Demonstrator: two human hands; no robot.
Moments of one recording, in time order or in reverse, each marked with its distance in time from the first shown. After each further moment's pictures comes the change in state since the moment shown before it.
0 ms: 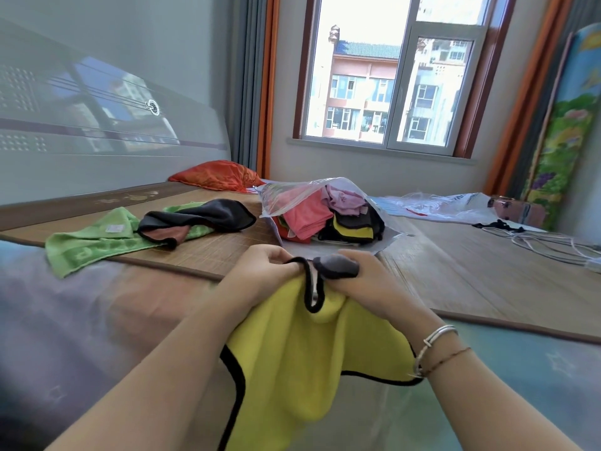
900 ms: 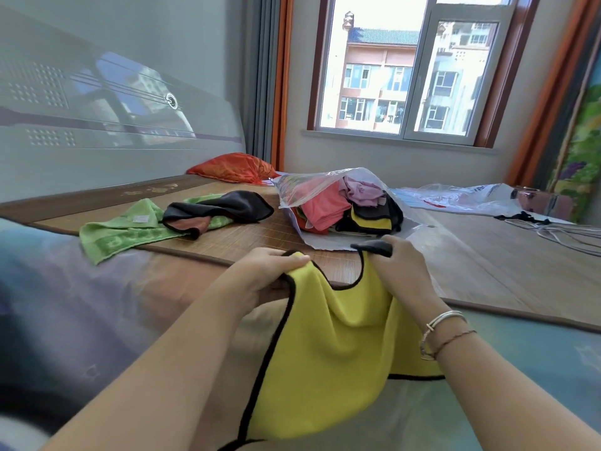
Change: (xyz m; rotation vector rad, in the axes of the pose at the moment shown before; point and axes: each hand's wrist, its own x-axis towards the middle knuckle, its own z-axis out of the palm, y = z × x) left_hand -0.007 -0.017 -0.020 -0.413 -0.123 -0.360; right_hand 0.008 0.016 0.002 -0.247 0.328 0.230
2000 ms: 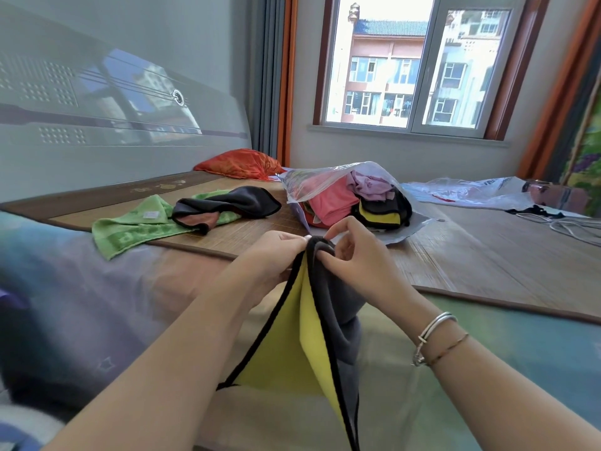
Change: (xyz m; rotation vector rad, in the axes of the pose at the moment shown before) left_hand -0.019 0.015 0.007 0.098 0.011 0.147; right_hand -0.026 -0.041 0.030 0.181 -0.135 -0.382
